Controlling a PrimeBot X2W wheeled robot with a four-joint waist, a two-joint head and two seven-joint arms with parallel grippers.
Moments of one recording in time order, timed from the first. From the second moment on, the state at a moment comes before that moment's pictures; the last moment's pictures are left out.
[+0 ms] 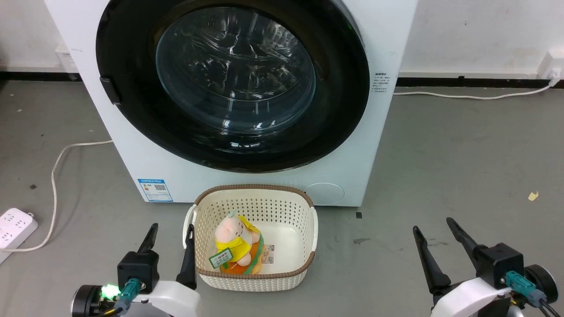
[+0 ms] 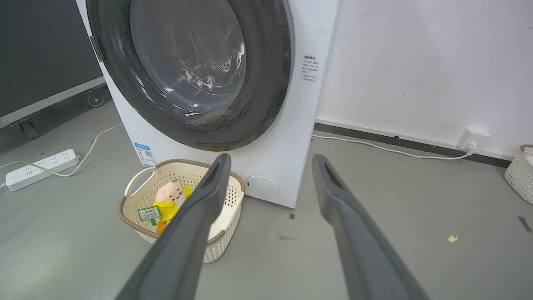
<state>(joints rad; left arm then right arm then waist) 0.02 0.05 -0.01 0.01 0.00 0.00 -0.01 0.01 -0.06 0.00 0.01 0.02 0.13 -0.01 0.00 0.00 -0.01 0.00</state>
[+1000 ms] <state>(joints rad) -0.01 0.05 -0.06 0.00 0.00 0.02 -0.08 -0.12 -0.08 -0.02 0.02 0.31 0.13 -0.01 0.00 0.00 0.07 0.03</state>
